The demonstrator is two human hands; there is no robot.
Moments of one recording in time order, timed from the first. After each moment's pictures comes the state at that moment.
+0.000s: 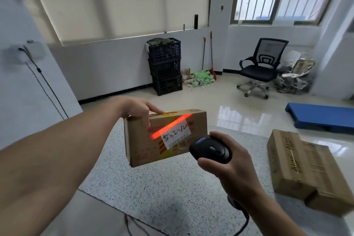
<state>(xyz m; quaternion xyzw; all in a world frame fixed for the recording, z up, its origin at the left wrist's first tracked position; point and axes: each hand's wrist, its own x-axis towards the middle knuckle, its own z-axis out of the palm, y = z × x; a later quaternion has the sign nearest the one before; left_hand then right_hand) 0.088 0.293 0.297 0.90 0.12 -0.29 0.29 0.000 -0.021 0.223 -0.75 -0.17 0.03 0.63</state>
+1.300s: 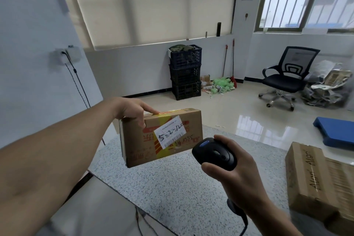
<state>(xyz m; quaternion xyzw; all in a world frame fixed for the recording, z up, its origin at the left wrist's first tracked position) 0.030 0.320 0.314 0.91 0.19 -0.23 0.29 -0.020 -0.026 0.243 -0.72 -0.25 0.04 0.65</state>
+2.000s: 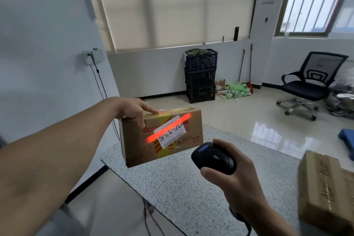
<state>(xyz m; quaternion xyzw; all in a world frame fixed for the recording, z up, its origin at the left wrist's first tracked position) -0.018 0.316 0.326 0.90 0.23 -0.20 0.32 -0.040 -0.036 0.249 -0.68 -0.31 0.07 0.66</state>
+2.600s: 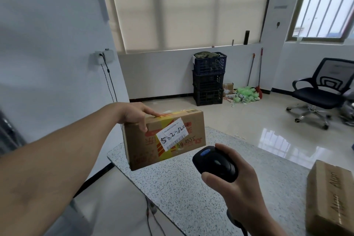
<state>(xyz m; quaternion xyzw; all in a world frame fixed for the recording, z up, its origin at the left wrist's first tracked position) -0.043 0.313 0.326 0.90 0.25 -0.18 0.32 -0.041 -0.033 0.238 -0.67 -0.31 0.07 0.67</state>
